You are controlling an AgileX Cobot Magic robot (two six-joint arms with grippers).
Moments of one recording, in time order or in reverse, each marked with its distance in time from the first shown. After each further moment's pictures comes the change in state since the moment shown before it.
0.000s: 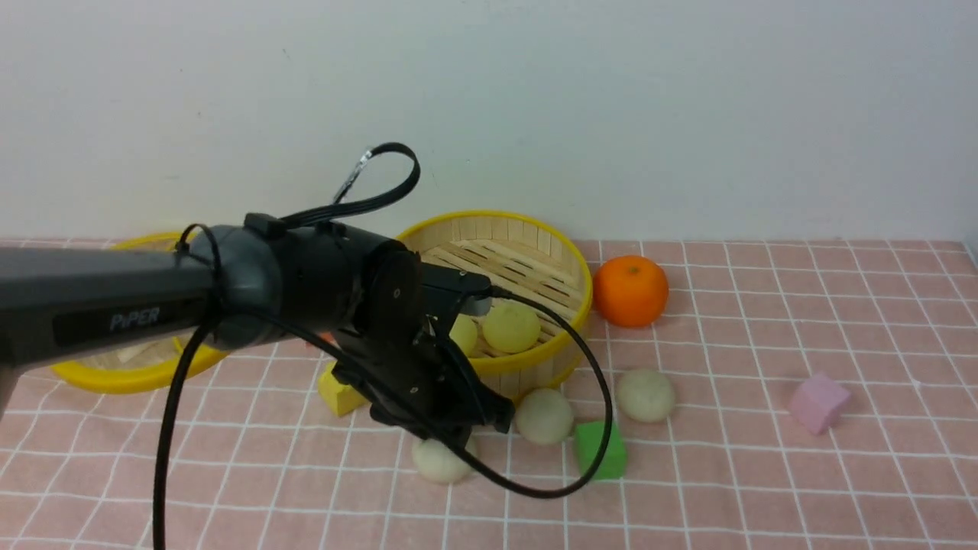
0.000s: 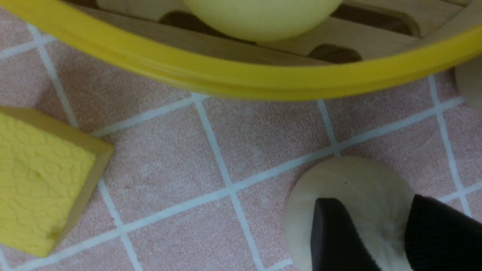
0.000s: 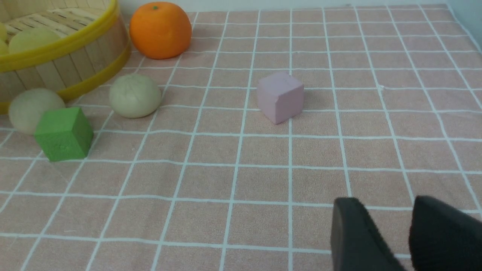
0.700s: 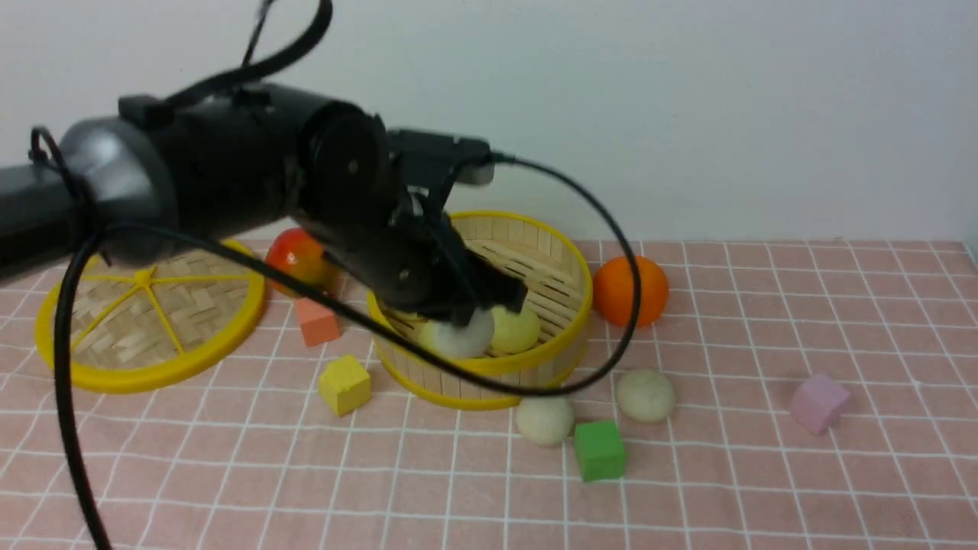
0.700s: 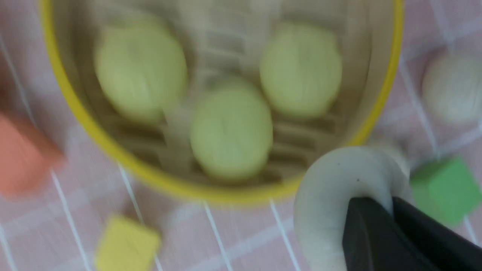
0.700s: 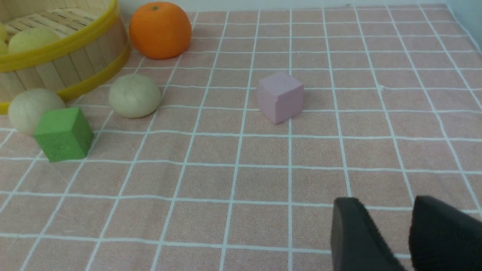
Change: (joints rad) right arm 0.000 0.000 0.000 -0.001 0.000 0.000; left arm 0.000 -0.157 -0.207 0.066 0.091 0.000
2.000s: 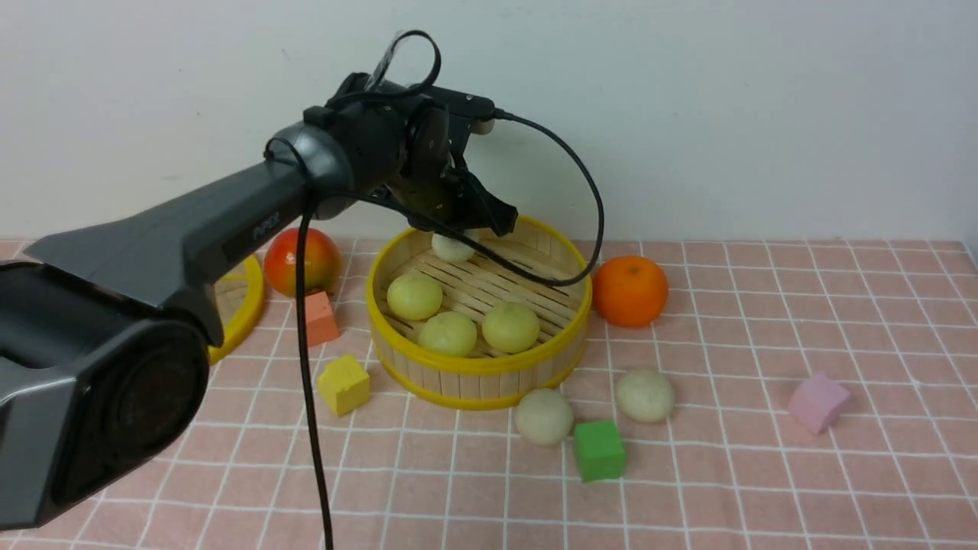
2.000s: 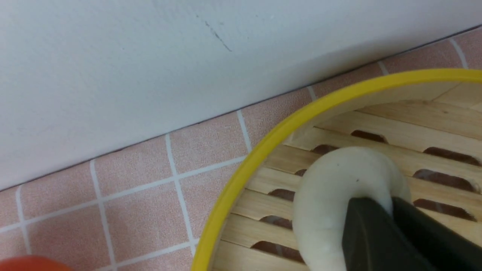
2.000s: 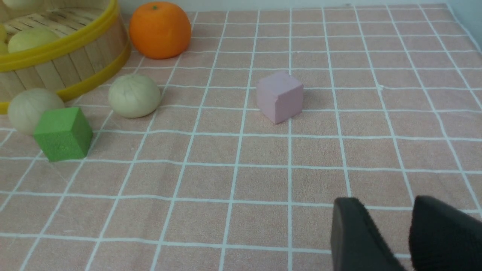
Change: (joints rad) right arm 0.000 0.000 0.000 0.000 0.000 0.000; left arm 0.121 0.569 -0.636 0.162 0.018 -0.042
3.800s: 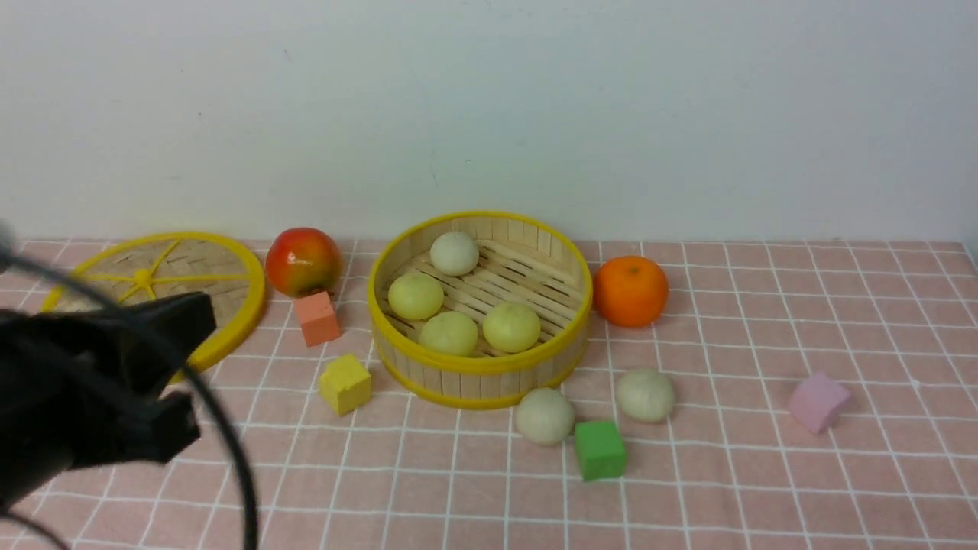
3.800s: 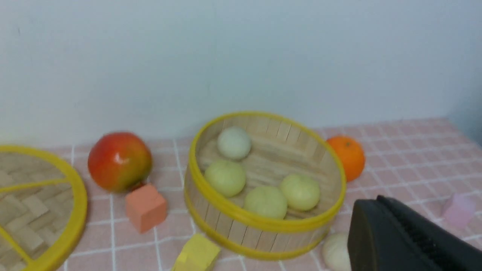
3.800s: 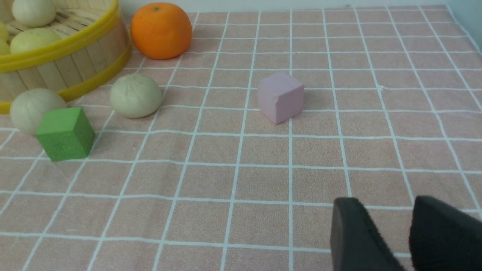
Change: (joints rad) right arm 0.000 0.000 0.000 0.000 0.000 0.000; left arm -0.010 -1.684 1.701 -0.058 -0.775 -0.158
